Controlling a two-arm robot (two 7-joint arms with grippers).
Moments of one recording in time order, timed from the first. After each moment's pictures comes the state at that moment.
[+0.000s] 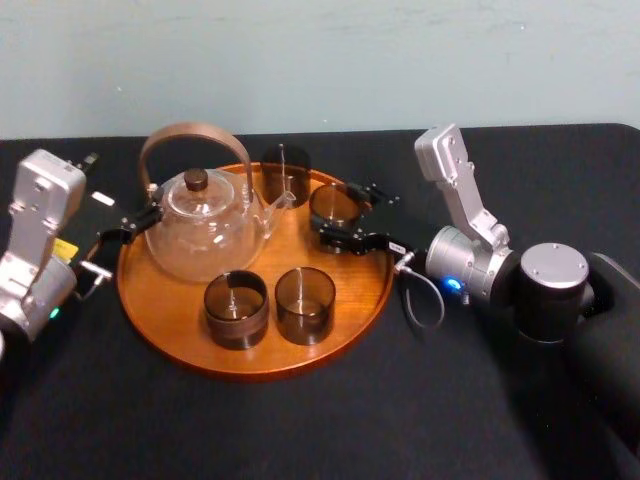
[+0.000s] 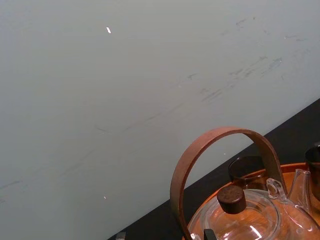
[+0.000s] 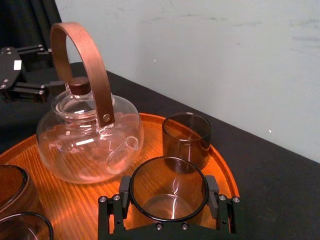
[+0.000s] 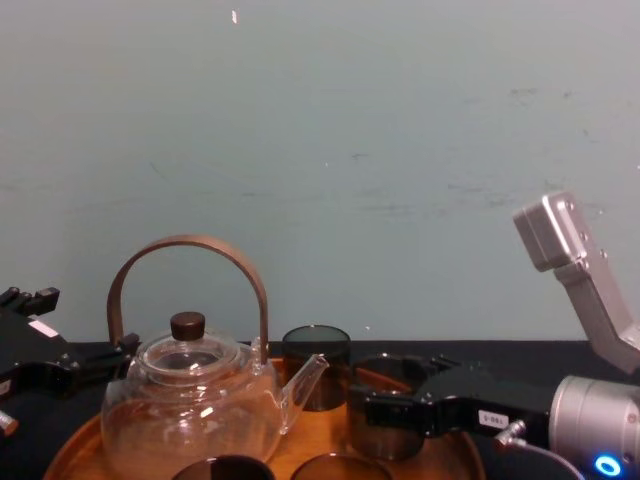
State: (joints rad) left arm -0.20 0.60 0.45 -1.41 -0.25 -0.12 0.03; right arm 0.49 0.22 -0.48 -0.95 0.31 -0.08 0.56
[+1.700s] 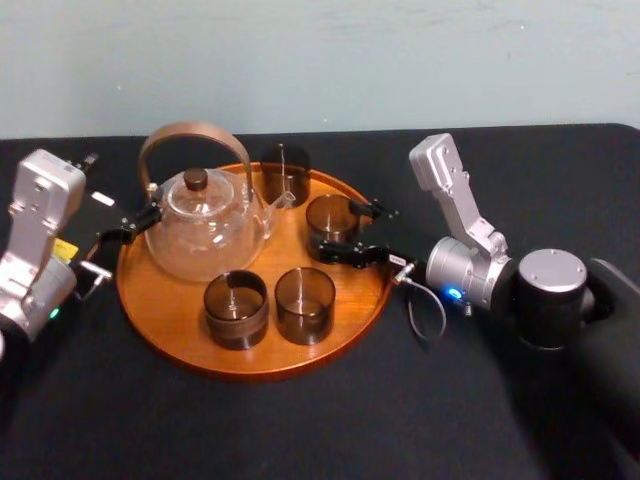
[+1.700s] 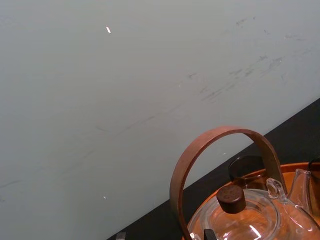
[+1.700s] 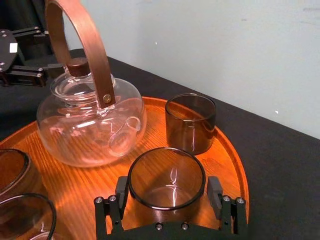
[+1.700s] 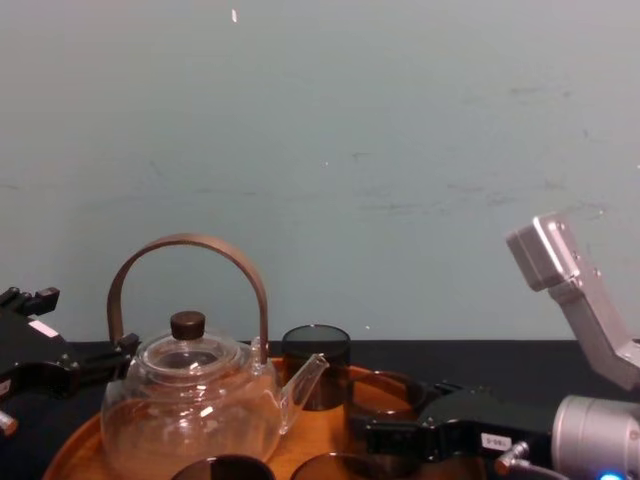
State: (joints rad) left arm -0.20 0.60 0.45 -1.41 -0.25 -0.12 0.03; right arm 0.49 0.22 -0.48 -0.95 0.30 -0.03 0.57
